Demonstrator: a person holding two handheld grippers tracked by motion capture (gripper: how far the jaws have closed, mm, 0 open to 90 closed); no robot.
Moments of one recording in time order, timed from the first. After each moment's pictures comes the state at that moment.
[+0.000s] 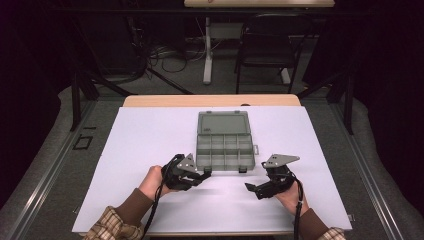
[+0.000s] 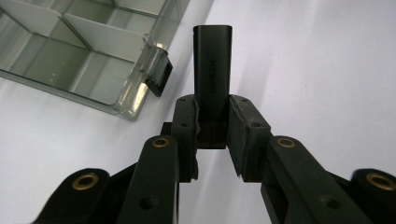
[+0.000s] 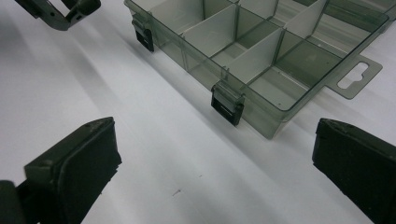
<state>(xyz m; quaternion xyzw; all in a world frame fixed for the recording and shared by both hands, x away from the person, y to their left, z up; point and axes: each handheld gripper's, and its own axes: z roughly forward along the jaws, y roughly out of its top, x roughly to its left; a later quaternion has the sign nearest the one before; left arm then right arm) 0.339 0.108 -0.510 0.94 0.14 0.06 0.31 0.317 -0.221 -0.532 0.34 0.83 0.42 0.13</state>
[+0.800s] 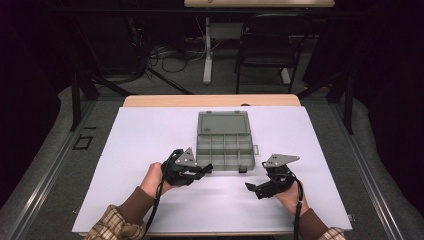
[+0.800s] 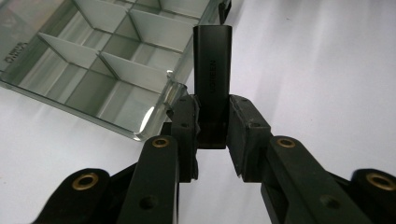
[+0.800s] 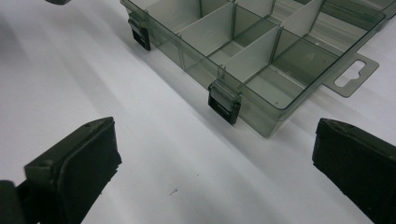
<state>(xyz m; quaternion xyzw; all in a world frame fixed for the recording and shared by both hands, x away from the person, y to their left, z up) 0.342 0.106 -0.496 0.92 0.15 0.08 0.34 0.318 -0.222 -0.533 0.34 0.83 0.42 0.13</state>
